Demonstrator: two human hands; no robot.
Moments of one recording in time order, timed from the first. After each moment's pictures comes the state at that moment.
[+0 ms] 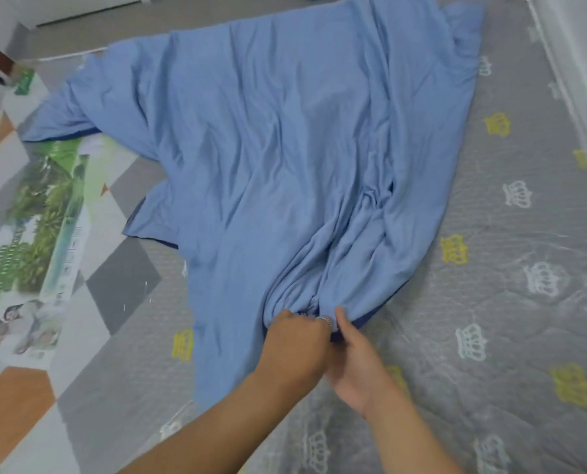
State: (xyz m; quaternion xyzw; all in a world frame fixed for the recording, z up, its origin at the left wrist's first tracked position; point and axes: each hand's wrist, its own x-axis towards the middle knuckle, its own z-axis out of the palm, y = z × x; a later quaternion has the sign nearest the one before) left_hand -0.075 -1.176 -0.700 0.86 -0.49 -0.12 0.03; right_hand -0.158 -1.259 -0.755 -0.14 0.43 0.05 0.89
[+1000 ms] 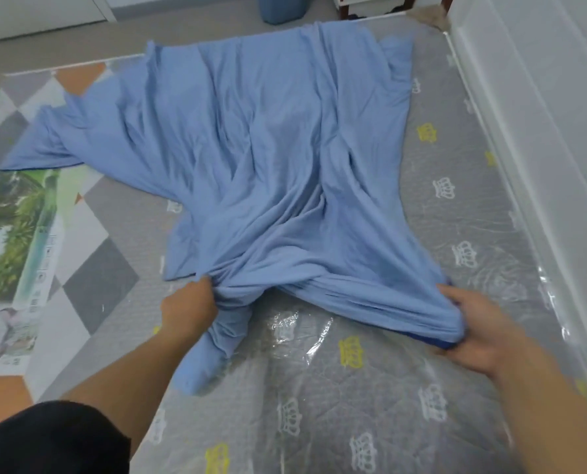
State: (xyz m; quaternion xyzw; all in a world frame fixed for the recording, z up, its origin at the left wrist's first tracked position) left_hand -0.001 -1.090 -0.719 0.95 -0.20 -0.19 -0.12; right_hand -0.293 -1.409 -0.640 -0.27 0.48 0.04 0.83
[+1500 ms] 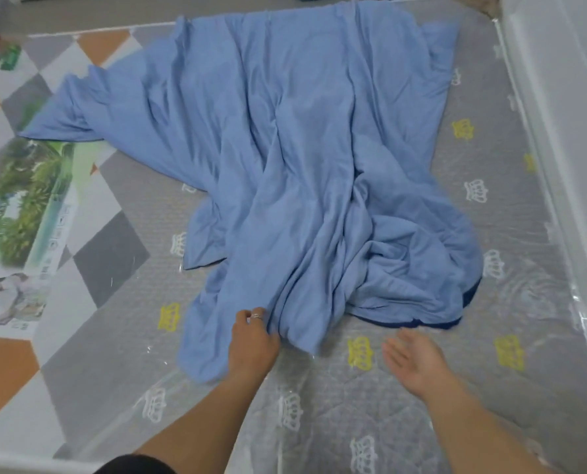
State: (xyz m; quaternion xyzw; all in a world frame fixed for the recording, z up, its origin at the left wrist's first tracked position) left_hand -0.120 -1.102 -0.783 0.94 -0.07 -0.28 0.15; right_hand -0.283 -1.344 -0.788 -0.18 0.66 0.02 0.73
